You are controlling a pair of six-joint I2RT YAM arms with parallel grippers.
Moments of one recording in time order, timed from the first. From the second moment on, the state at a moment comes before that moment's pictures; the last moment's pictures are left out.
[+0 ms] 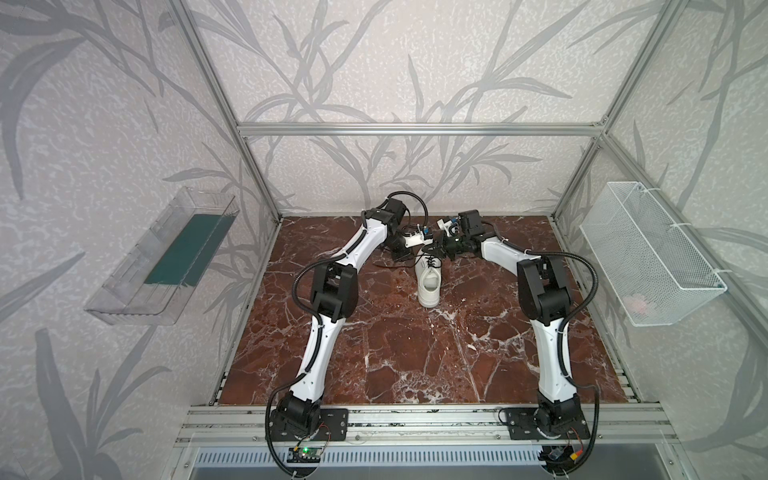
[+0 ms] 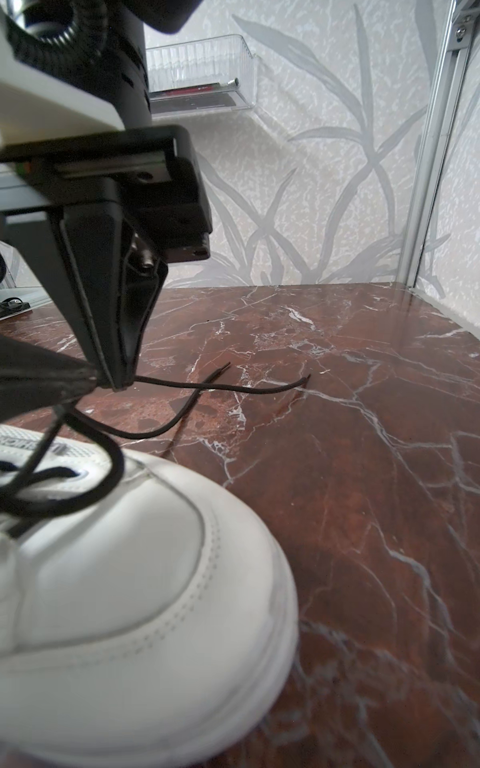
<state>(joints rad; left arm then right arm) -0.39 2.46 2.30 -1.08 0.39 0.92 0.31 2.29 1.73 -0.19 -0.85 0.76</state>
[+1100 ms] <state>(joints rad) -0.43 2.33 2.20 -1.02 0.36 0.97 0.32 2.32 1.84 -0.50 -0.71 0.60</state>
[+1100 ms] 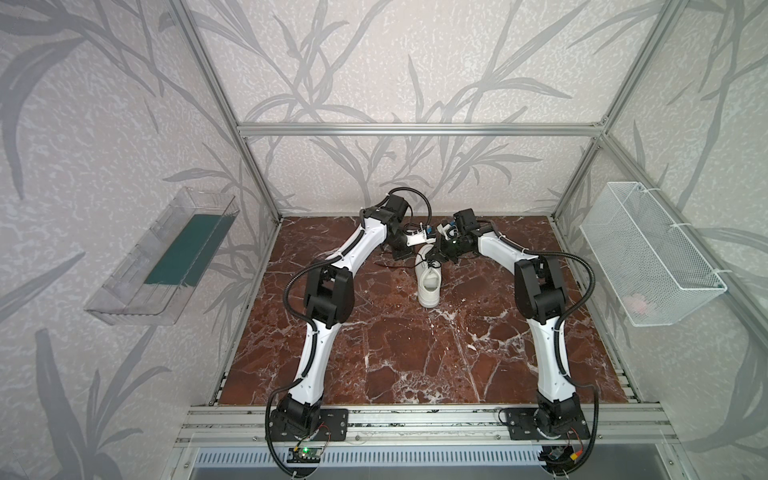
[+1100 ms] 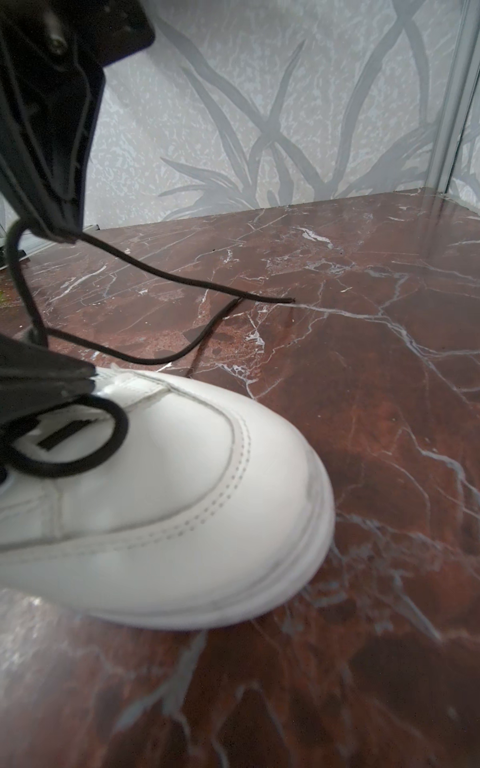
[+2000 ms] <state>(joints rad) -0.47 2.36 2.26 -1.01 0.37 0.96 0.17 2.12 1.45 -0.27 -0.83 0.71</state>
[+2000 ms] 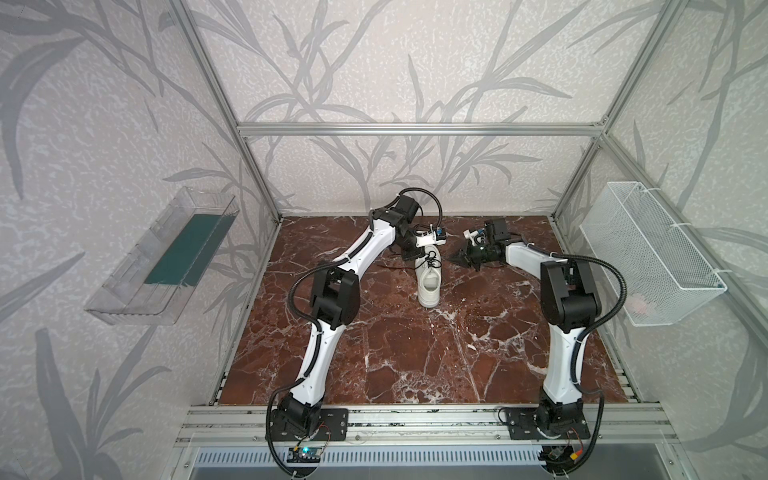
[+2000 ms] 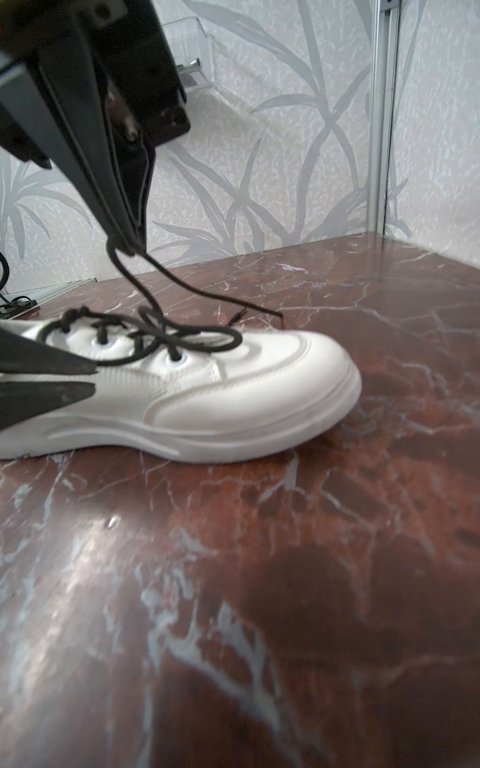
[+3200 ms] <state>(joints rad) -0.50 2.39 2.28 -1.02 0.37 0.92 0.19 2.12 1.32 0.01 -0.96 0.86</state>
